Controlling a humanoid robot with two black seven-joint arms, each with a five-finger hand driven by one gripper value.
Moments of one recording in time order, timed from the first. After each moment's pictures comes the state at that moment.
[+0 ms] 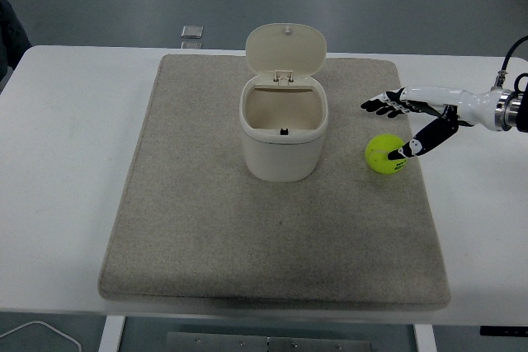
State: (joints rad) left arm -0.02 0.00 -0.04 -0.12 0.01 -0.05 -0.32; right arm 1.02 -0.70 0.31 1.18 -1.12 0.39 0.17
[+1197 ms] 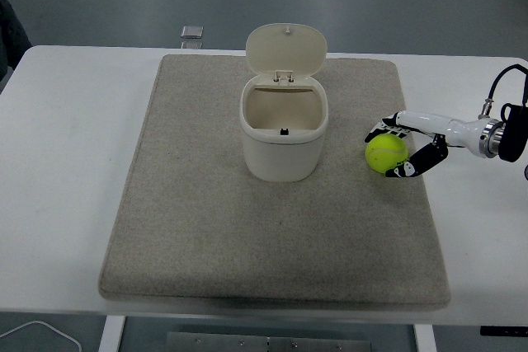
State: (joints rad) left arm -0.02 0.00 -0.04 -0.12 0.01 -0.05 -0.32; right arm 0.96 -0.68 0.23 1.19 -1.25 0.19 0.17
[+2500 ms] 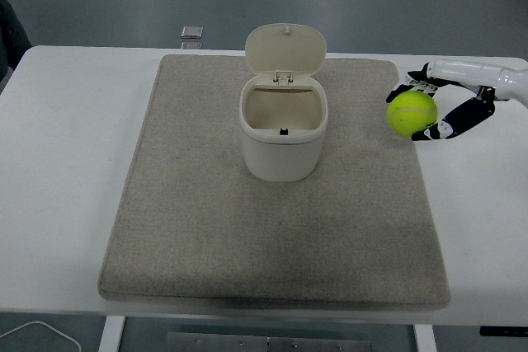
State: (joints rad) left arm -0.02 0.00 -0.04 -0.12 0.01 -0.05 -0.32; right arm 1.16 -0.91 0.25 1.38 -1.17 0.32 0.30
